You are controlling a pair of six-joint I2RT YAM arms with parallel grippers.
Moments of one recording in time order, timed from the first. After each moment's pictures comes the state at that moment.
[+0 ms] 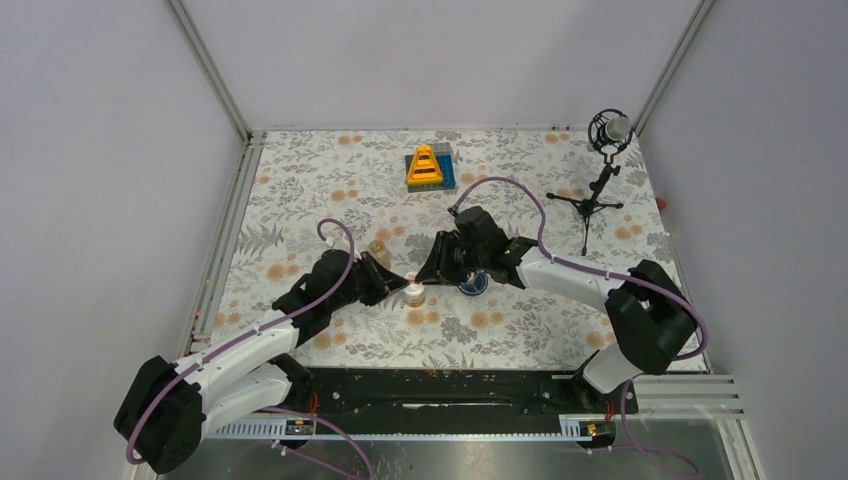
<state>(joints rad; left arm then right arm) -0.63 0.95 0.40 0.03 0.14 -1.13 0.77 1.55 0.93 -0.11 -0.34 0.95</state>
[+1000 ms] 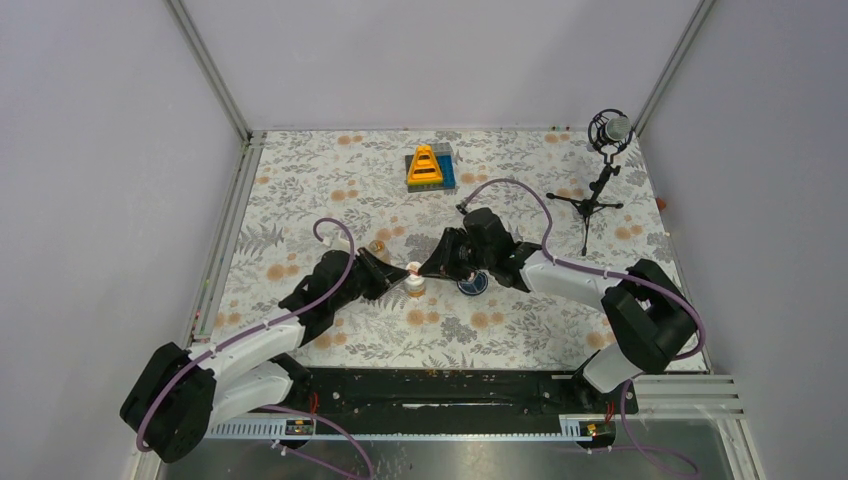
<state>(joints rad) -0.62 1.02 0.35 0.22 0.10 -1.20 0.74 1.56 0.82 0.11 -0.34 1.02</state>
